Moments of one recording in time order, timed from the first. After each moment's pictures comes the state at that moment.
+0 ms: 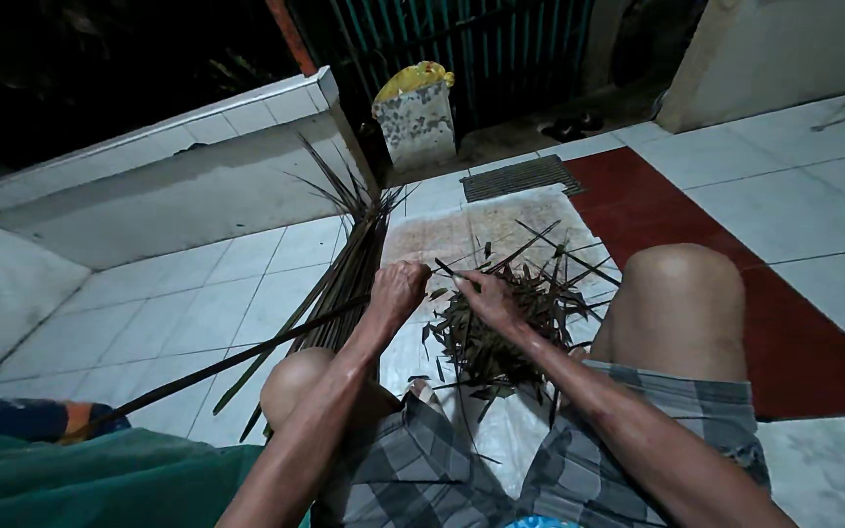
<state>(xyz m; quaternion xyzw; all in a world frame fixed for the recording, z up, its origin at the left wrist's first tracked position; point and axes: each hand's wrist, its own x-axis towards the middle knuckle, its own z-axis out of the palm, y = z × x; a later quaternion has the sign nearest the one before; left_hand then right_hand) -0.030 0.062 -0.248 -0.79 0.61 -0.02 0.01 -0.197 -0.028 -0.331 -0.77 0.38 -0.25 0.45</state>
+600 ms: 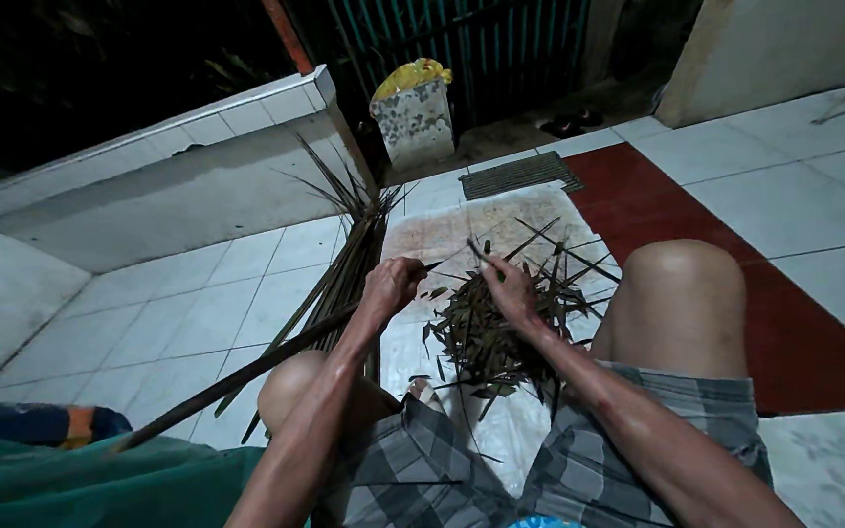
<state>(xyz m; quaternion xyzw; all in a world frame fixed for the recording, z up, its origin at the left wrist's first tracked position) -0.007 0.064 -0.251 -0.78 0.62 0.04 -0.10 -0.212 -0.051 -0.358 -0.72 0.43 -0.35 0.42</state>
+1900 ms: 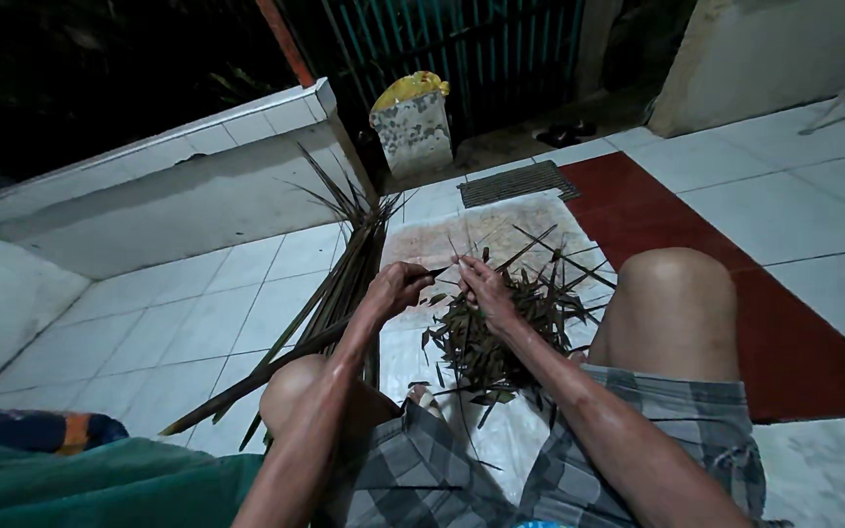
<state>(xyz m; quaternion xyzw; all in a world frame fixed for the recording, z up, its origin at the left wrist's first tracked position) -0.002 0.062 -0.243 -0.72 0.63 0.19 -0.20 -0.185 -0.036 -0.341 -0.53 0.25 -0.38 0.72</state>
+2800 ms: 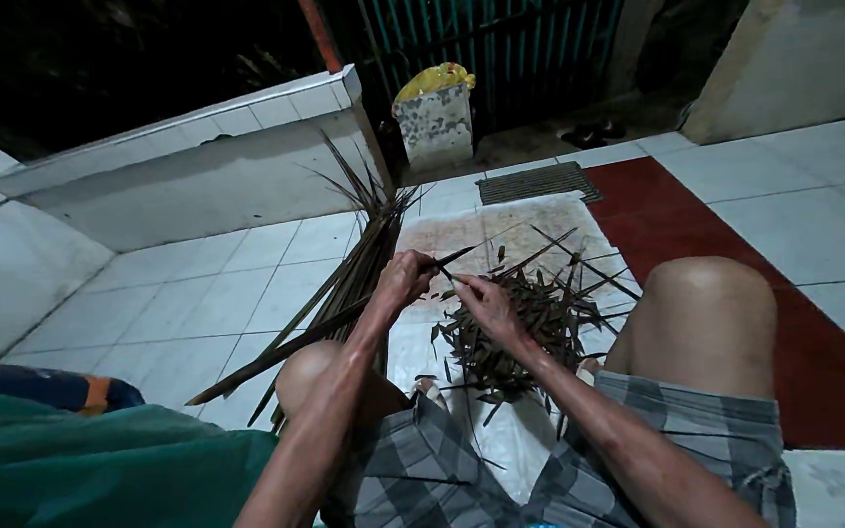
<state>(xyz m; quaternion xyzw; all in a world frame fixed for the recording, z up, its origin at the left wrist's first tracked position) -0.010 0.079 -0.227 -0.78 0.58 0.13 -0.19 -0.183 0.004 -0.320 -0.75 0.29 -0.32 0.50</state>
